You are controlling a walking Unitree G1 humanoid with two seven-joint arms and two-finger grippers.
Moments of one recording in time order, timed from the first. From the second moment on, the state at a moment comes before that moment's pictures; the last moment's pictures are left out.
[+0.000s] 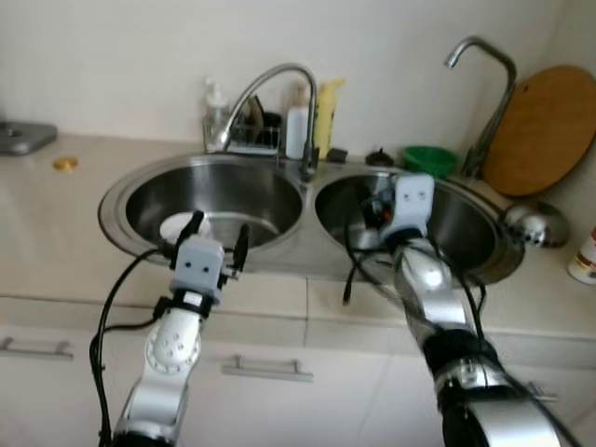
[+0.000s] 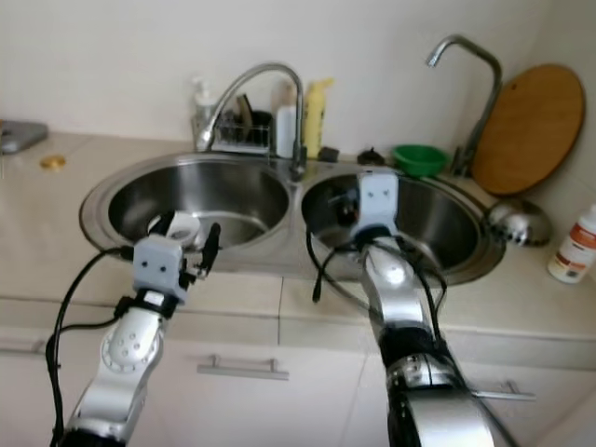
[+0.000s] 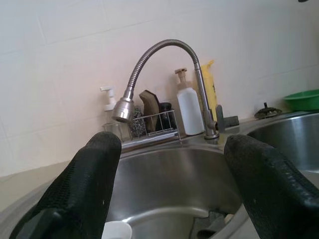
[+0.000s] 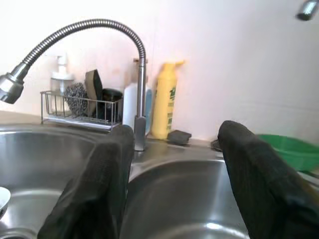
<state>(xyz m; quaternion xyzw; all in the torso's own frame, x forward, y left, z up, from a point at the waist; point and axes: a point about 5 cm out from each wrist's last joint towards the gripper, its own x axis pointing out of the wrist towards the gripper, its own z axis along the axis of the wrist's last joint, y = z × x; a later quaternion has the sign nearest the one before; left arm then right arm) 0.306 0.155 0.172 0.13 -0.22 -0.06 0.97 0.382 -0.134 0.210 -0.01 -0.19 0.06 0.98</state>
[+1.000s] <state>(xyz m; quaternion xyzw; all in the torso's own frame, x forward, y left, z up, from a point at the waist) 0.304 0.153 0.180 0.12 -0.24 -0.08 0.96 0.368 -0.125 0.222 0.00 -0.22 0.06 0.97</state>
